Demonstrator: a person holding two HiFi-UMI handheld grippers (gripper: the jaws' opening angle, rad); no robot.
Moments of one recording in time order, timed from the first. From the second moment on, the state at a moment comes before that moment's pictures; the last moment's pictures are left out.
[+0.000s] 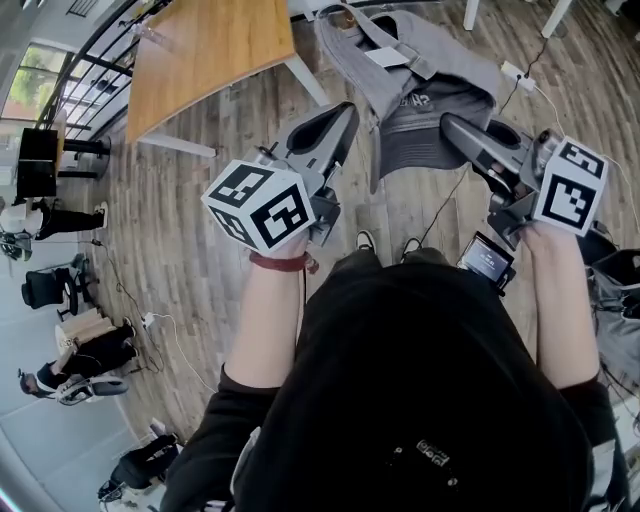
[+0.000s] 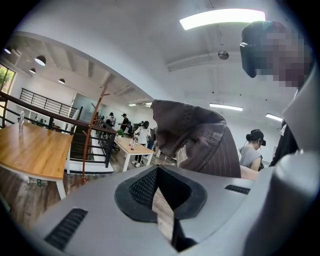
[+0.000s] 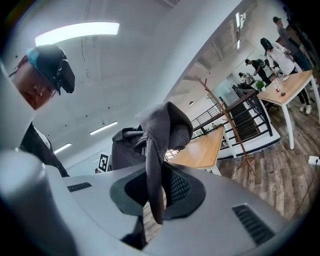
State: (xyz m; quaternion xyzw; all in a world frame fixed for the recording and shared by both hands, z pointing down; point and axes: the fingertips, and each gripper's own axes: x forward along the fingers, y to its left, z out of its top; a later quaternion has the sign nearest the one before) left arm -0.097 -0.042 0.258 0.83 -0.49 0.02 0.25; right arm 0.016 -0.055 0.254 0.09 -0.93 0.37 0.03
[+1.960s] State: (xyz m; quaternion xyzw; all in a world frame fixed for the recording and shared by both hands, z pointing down) left arm -0.067 -0.063 0.277 0.89 -0.39 -0.01 0.24; right arm 0.021 -0.062 0.267 0.16 -0.92 0.35 0.07
